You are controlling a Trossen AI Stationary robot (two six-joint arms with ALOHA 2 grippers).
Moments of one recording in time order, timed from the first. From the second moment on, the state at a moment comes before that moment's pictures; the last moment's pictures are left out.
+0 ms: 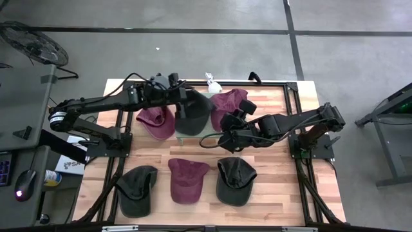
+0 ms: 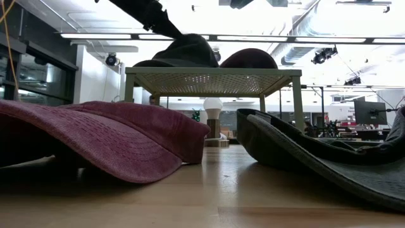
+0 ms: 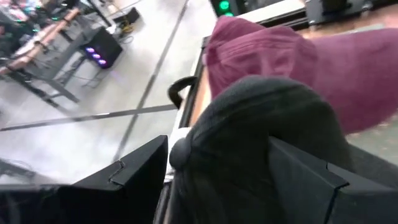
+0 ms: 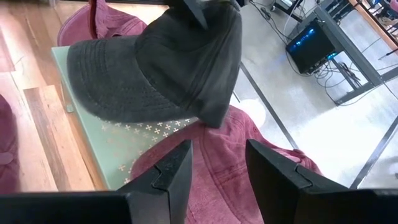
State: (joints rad) left arm 0.29 1.21 1.07 -0.21 -0.15 0.44; right arm 0.25 1.66 1.72 -1.08 0.86 0.40
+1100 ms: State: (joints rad) left arm 0.29 0.99 1.07 -0.81 -0.15 0.30; right arm 0.25 1.66 1.72 -1.14 0.83 0.43
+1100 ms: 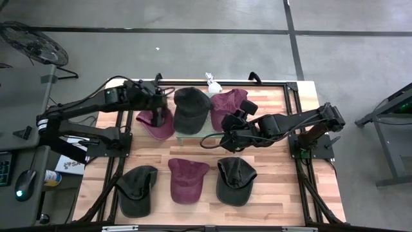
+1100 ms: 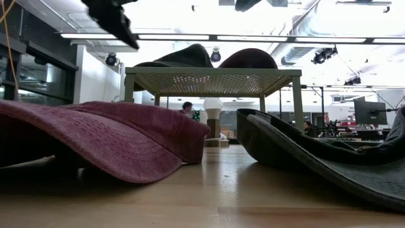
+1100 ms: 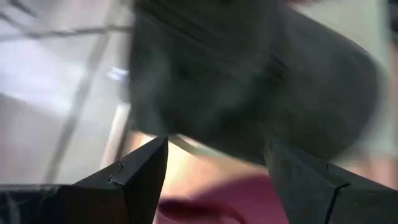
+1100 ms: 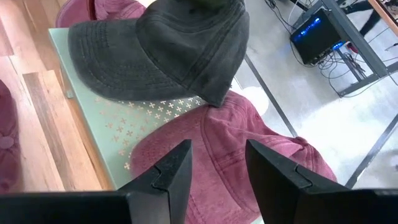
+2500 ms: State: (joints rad) left arm -0.54 1.00 0.65 -0.66 -0.91 0.10; right arm 0.25 1.66 1.72 -1.15 0.82 0.45
